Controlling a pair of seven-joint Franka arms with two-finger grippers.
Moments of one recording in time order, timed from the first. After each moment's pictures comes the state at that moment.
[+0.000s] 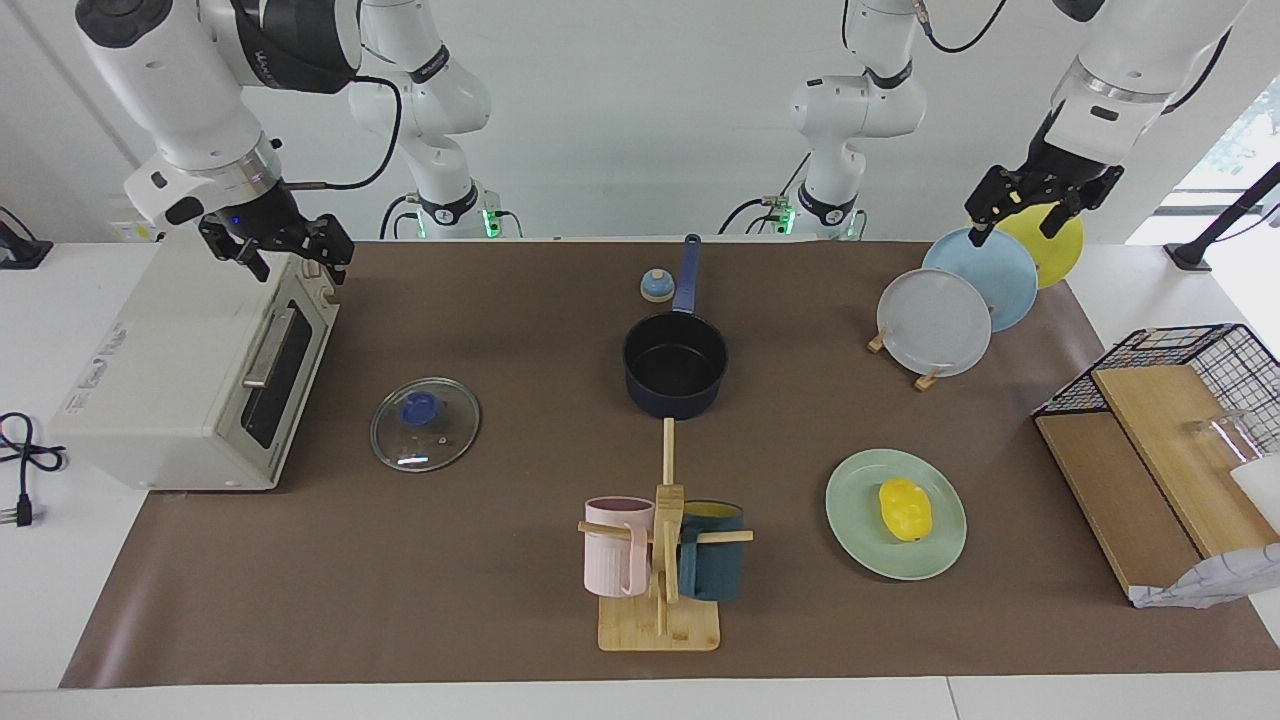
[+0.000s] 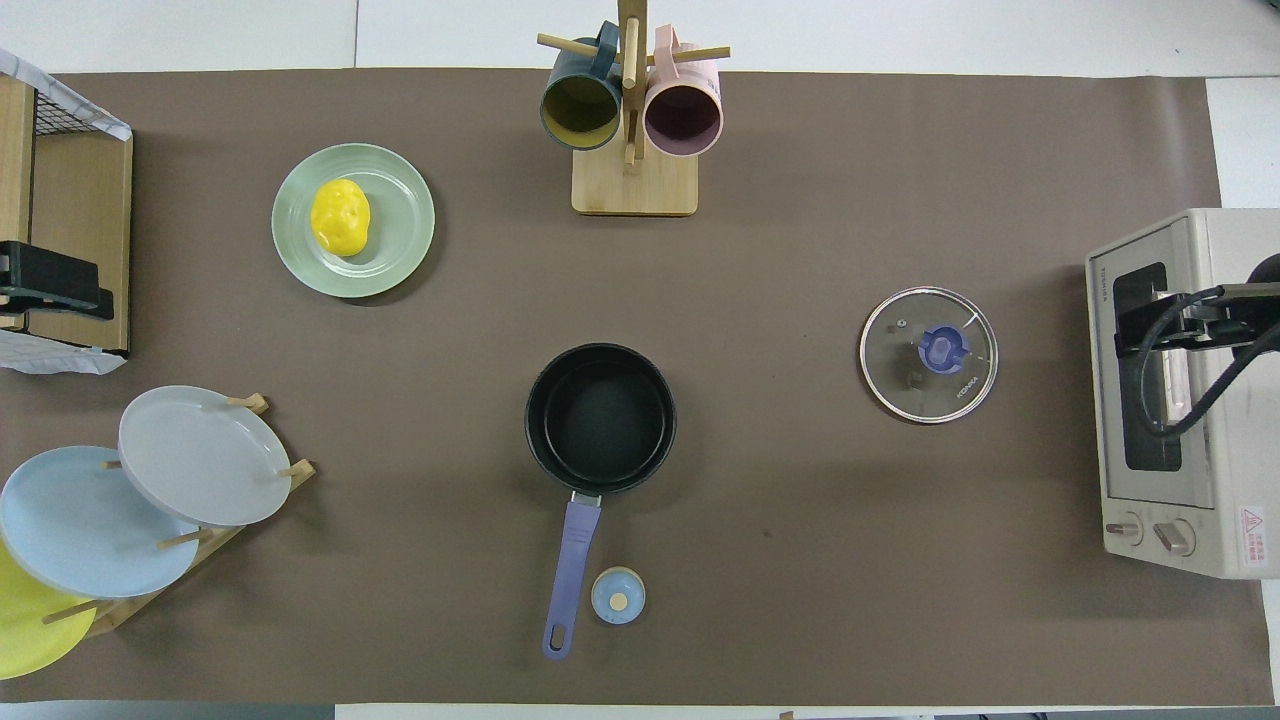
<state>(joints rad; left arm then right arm) -0.10 -0.08 0.02 -1.56 0.01 1.44 -0.13 0.00 -0.06 -0.04 -1.71 -0.05 1.57 0.00</state>
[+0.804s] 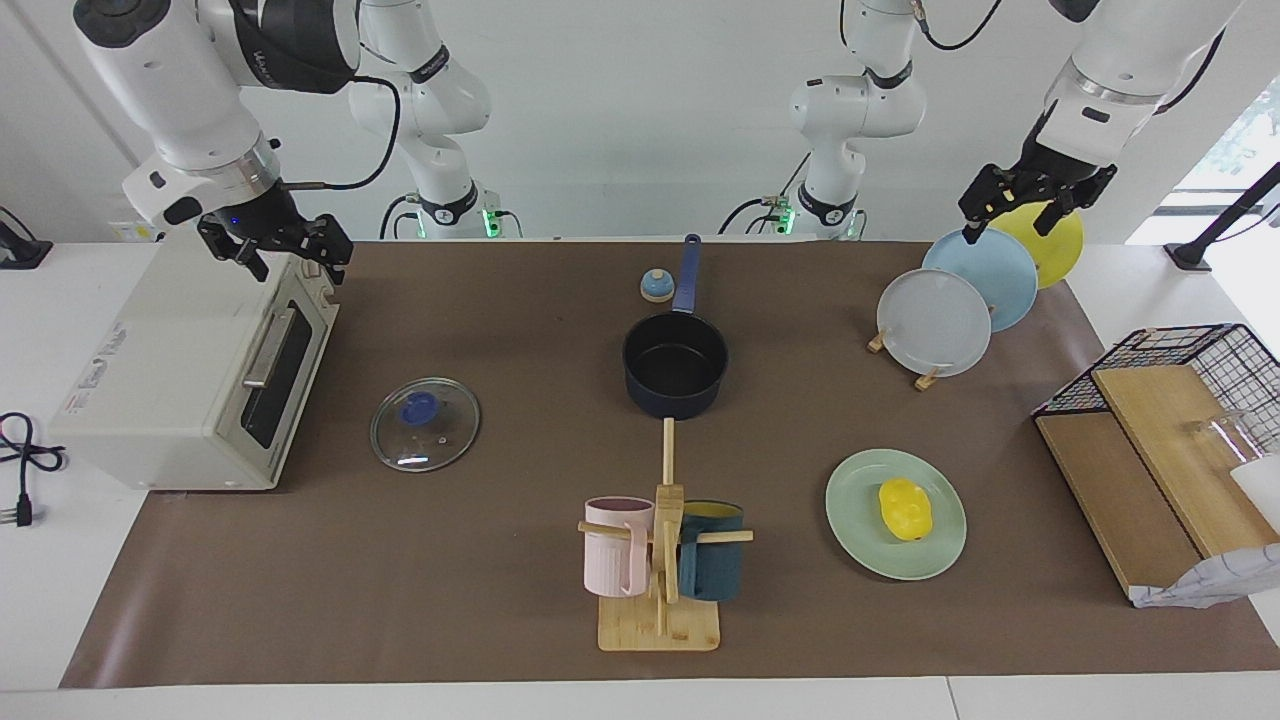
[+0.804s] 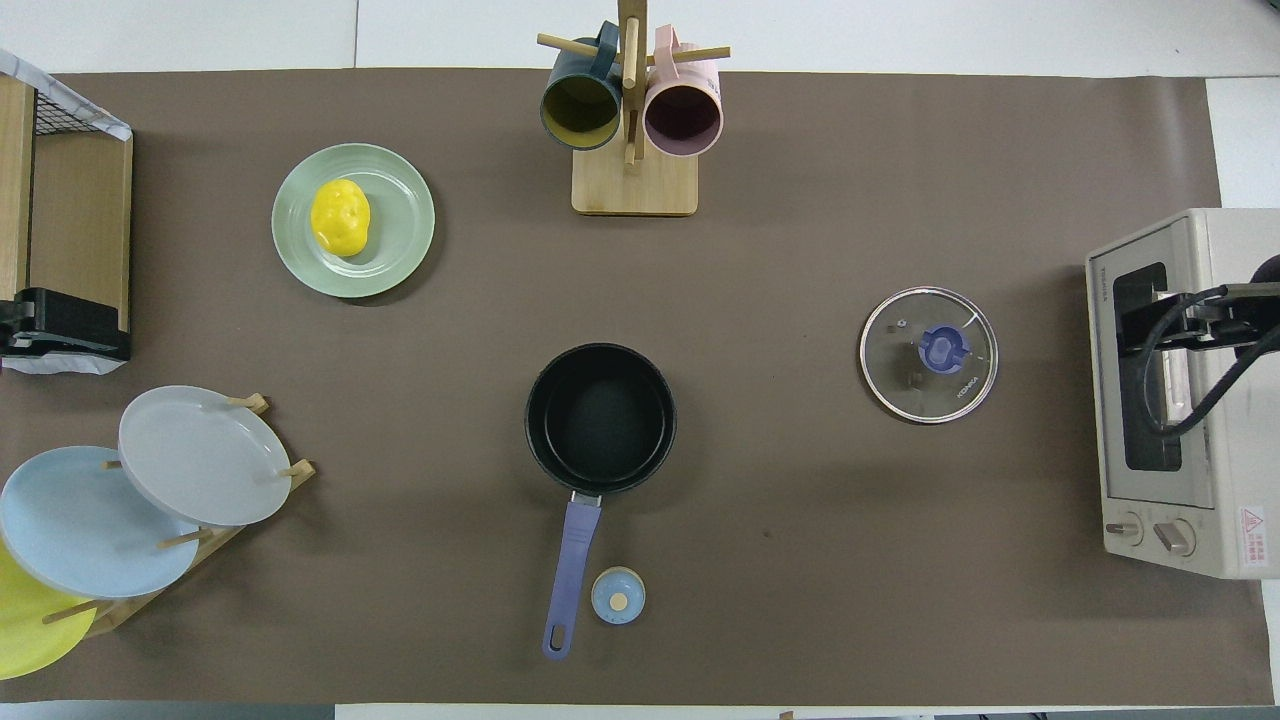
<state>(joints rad) -0.10 -0.04 0.01 -1.51 0.01 1.44 -0.13 0.00 -0.06 -0.04 -1.72 -0.05 1.57 0.00</state>
